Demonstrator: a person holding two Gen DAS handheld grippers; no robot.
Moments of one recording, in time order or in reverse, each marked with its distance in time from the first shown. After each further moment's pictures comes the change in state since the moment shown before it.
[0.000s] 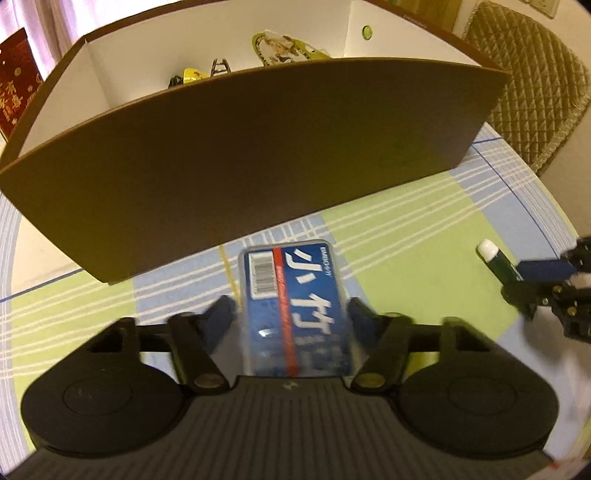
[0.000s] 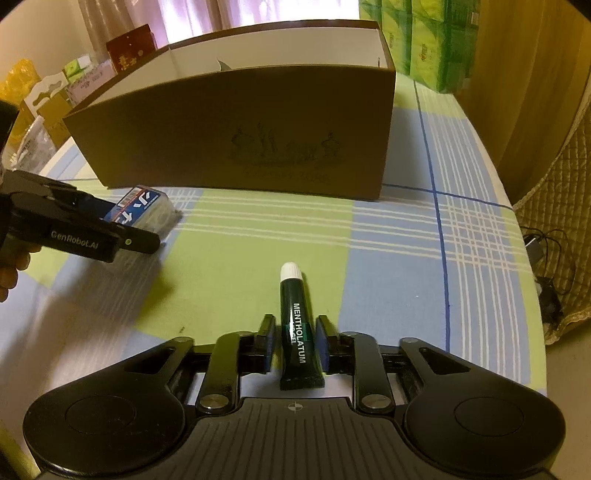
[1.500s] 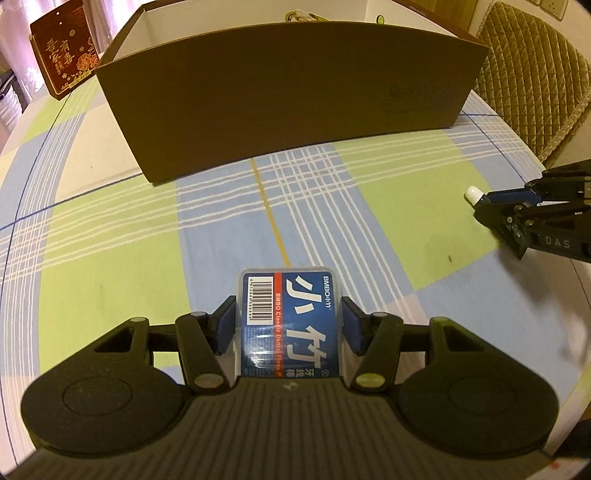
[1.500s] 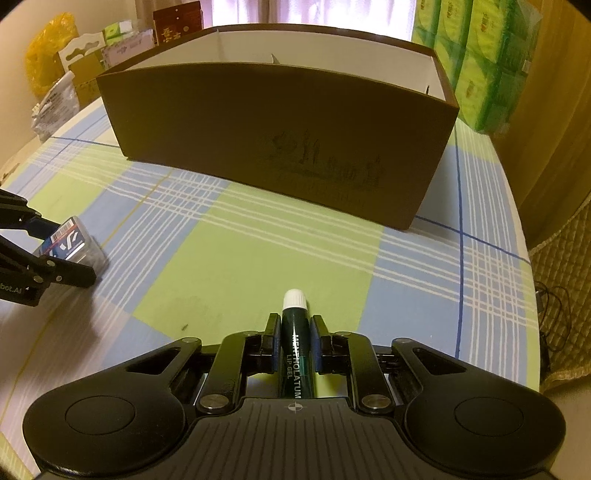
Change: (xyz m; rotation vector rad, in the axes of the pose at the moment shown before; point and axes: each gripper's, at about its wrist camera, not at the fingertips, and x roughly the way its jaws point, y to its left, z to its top) left arm -0.041 -0.004 -0.060 -0.083 0.026 0.057; right arm 0.009 0.020 0.006 -0.192 -0.008 -0.012
